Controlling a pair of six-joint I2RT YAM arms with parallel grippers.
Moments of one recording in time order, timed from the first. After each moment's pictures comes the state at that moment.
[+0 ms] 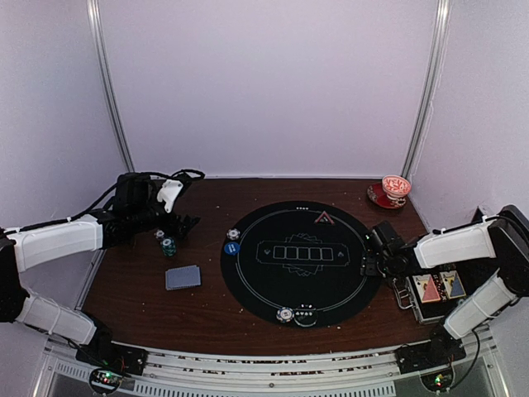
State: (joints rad) left arm -0.45 1.28 0.77 0.03 0.06 0.33; right arm 0.53 1.47 0.57 -0.17 0.46 0.61
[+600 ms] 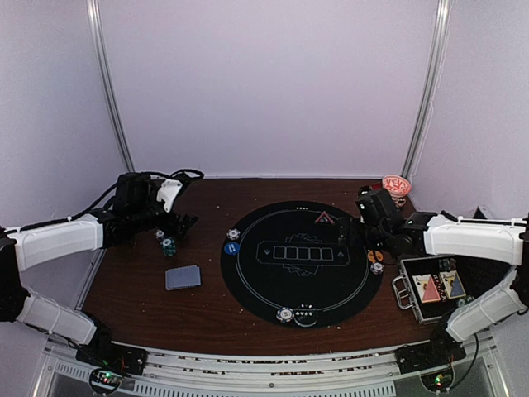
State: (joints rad) left arm -0.44 1.28 0.78 0.03 0.01 0.33; right arm 0.68 1.33 0.81 -0.23 0.46 0.50
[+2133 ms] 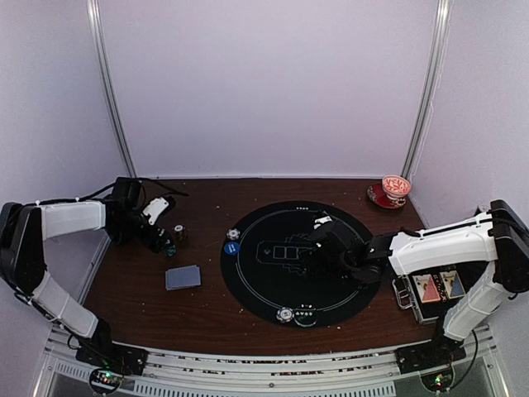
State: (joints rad) left arm -0.16 1.49 0.87 -0.34 0.19 0.50; right arm 1.00 1.54 0.85 -0.14 0.56 0.47
